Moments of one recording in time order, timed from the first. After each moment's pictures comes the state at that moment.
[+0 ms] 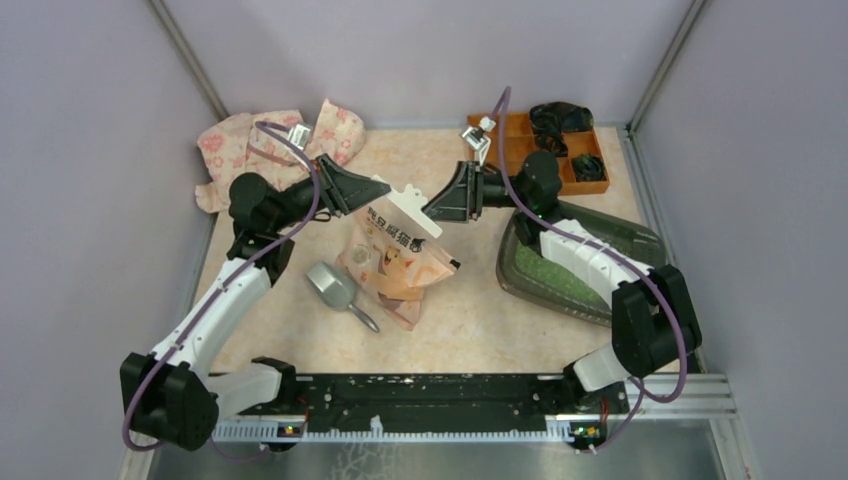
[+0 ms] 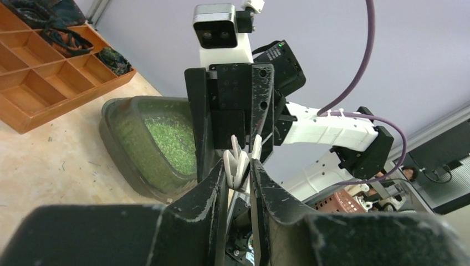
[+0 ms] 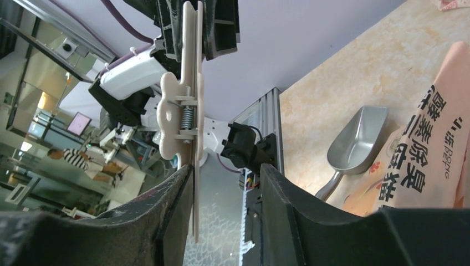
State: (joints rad) left arm -0.30 1.13 0.88 0.57 0.83 -1.00; right arm 0.44 1.47 1.00 0.73 -1.15 1.03
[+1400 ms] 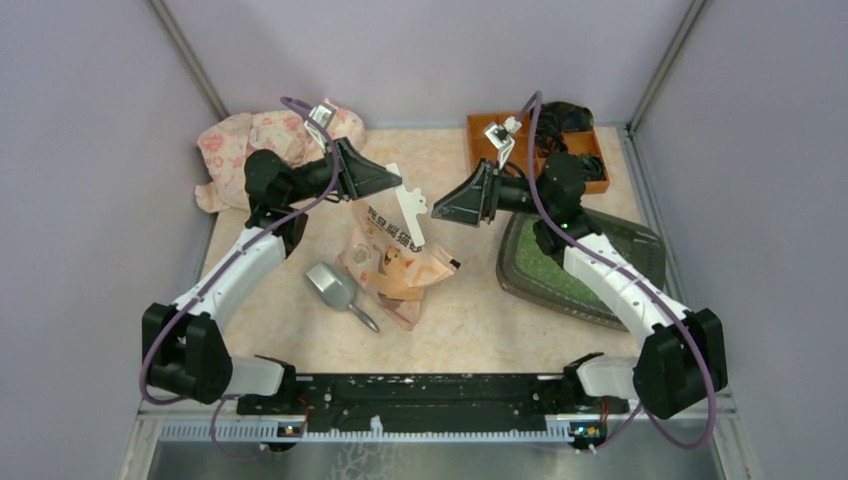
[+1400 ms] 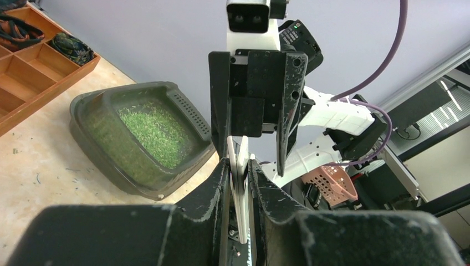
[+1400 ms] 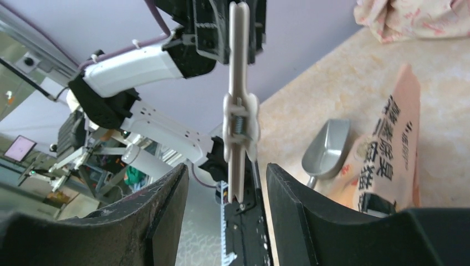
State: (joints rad) left arm -0.30 1.35 1.02 0.74 1.01 -1.07; right arm 0.42 1.25 0.97 0.39 -1.01 0.80
